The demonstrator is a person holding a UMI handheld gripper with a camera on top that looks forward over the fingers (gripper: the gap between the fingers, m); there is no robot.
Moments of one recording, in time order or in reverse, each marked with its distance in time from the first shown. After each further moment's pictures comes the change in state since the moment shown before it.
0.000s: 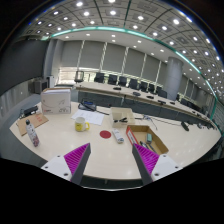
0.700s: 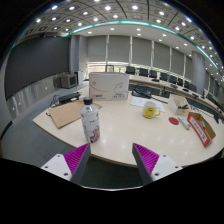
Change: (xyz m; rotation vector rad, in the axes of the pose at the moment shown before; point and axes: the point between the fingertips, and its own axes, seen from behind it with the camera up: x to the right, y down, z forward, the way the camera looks) arm -0.388 0.094 0.043 -0.050 -0.303 -0.005
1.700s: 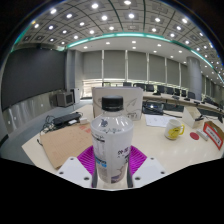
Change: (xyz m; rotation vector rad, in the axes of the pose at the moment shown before) arm -0.086 -0.096 0.174 0.204 0.034 0.058
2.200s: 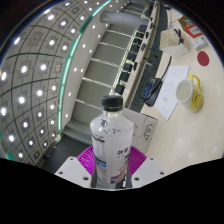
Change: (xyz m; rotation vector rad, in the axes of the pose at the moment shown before) arm 0.103 -0.184 0.094 0.152 -0.291 1.198
